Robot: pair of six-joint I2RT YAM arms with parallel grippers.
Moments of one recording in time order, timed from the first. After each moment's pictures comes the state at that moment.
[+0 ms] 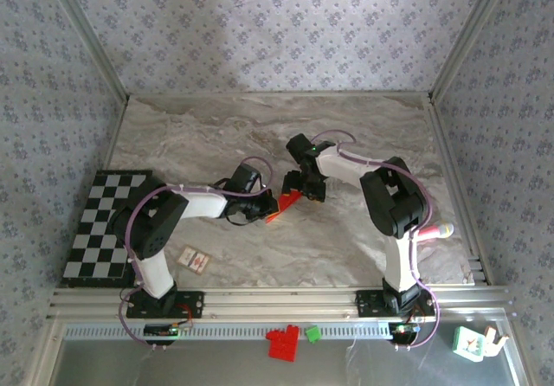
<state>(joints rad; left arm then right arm) -0.67 1.78 0.81 0.06 0.42 -0.95 0.58 1.99 1.37 -0.76 -0.12 0.74</state>
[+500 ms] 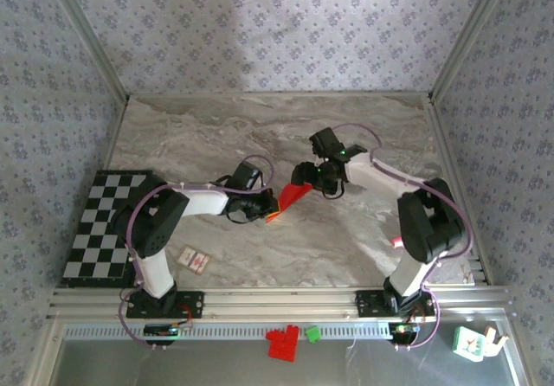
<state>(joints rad) -0.67 1.80 0.85 0.00 0.43 -0.93 0.52 1.67 1.15 -0.60 -0.21 0.65</state>
